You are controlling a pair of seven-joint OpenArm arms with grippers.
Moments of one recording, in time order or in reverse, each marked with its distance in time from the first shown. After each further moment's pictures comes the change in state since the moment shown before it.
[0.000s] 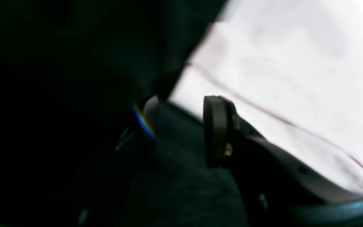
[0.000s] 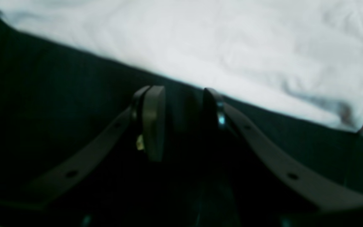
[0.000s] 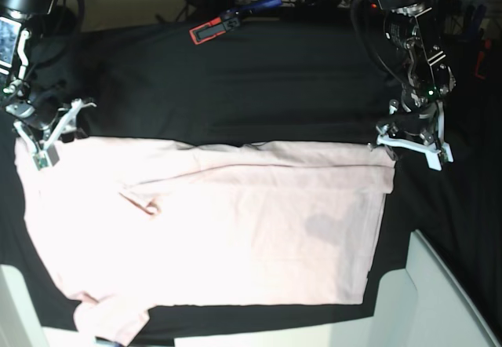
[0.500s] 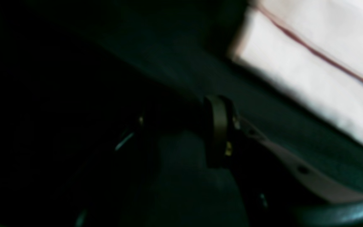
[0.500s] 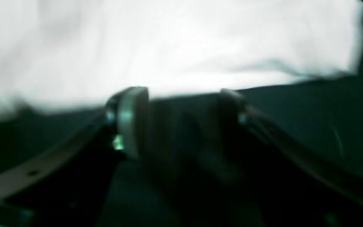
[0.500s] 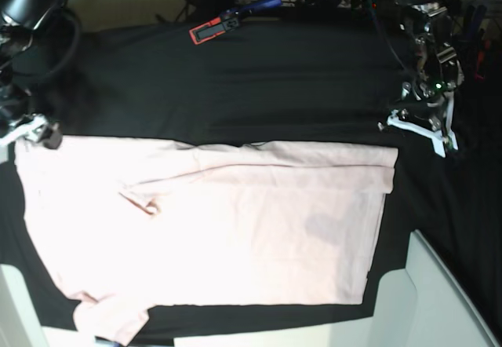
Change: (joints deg) left arm 1.5 -7.3 4.4 -5.0 0.7 0.3 0.5; right arm 6.4 -3.4 24.1 -5.4 17.6 -0.3 -14.1
